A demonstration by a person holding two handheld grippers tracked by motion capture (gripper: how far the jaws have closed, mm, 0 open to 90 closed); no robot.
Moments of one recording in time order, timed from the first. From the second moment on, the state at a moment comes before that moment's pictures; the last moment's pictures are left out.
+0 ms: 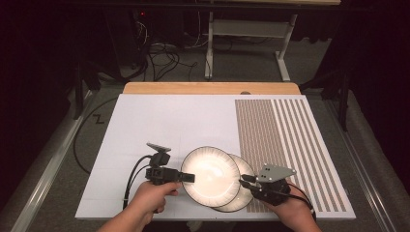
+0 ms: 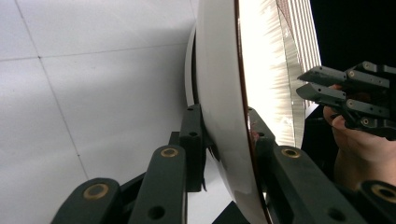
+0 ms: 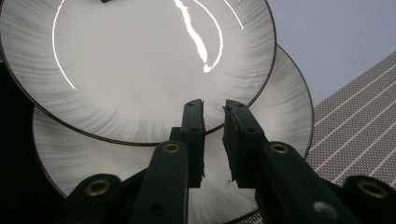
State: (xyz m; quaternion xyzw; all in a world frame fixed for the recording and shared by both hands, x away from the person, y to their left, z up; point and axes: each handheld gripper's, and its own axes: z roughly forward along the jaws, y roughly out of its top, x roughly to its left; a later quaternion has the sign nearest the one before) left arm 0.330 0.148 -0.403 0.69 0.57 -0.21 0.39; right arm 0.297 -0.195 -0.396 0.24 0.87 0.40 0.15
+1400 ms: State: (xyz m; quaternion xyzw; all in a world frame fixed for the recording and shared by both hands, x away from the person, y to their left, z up) left arm 0.321 0.156 -0.394 0.73 0.45 -0.04 0.51; right arm 0.314 -0.251 -0.392 0.33 0.79 0.47 0.21
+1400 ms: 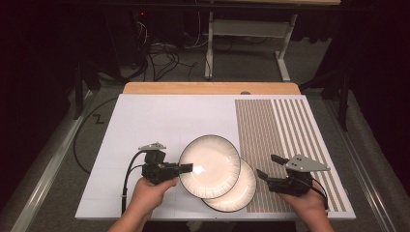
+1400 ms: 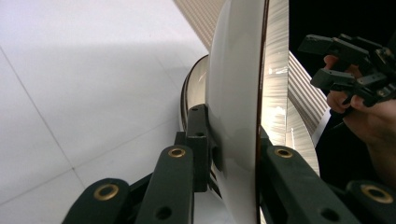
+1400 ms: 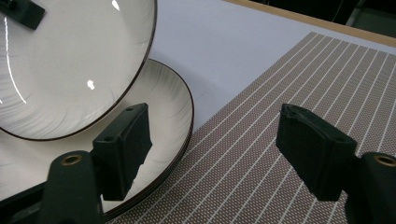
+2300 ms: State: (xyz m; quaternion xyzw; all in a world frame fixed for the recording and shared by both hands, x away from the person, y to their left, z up) left arm 0.295 0.153 -0.389 0.75 0.34 0.09 0.56; right arm 0.310 -0.261 -0.385 0.36 0.76 0.50 0.22
